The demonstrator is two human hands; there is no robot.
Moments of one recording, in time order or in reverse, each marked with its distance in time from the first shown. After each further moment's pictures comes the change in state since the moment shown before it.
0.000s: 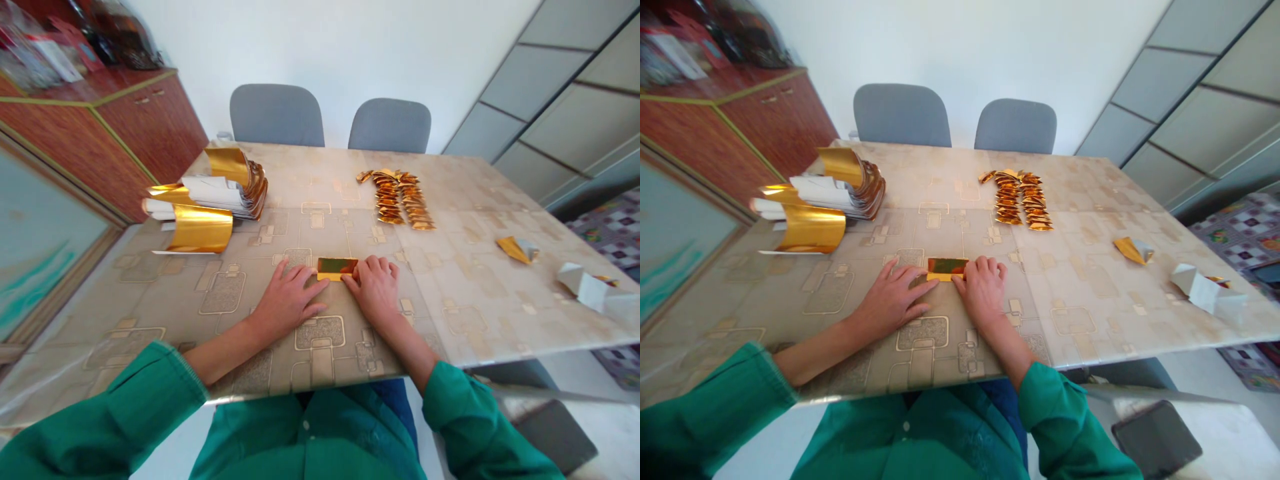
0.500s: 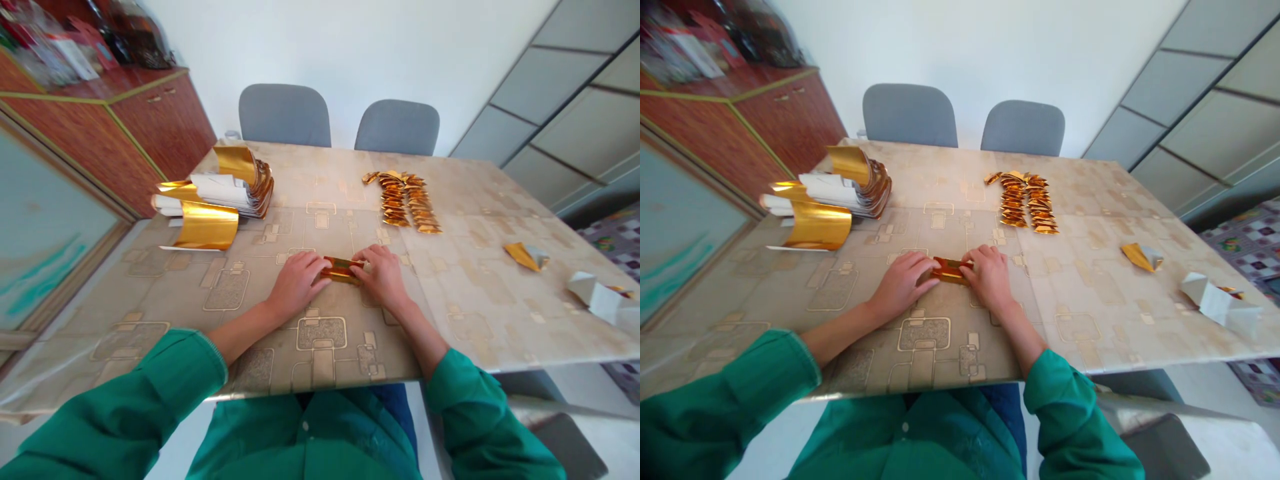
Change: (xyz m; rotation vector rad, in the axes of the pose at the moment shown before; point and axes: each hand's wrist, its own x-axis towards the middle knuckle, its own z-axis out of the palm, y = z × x) left_hand 0.031 -0.010 0.007 -0.243 0.173 -0.098; right_hand 0.030 0.024 0.002 0.438 -0.011 -0.116
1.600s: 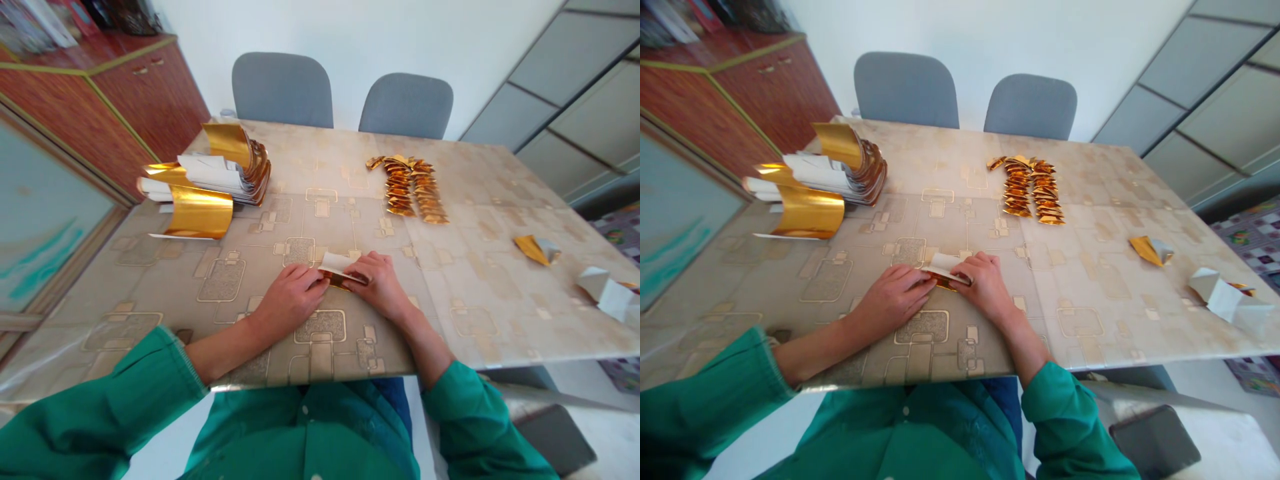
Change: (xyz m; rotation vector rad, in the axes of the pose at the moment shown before) left_hand -0.033 0.018 -0.008 0.222 -0.049 0.220; right_hand -0.021 -0.008 -0.004 0.126 -0.205 -0.179
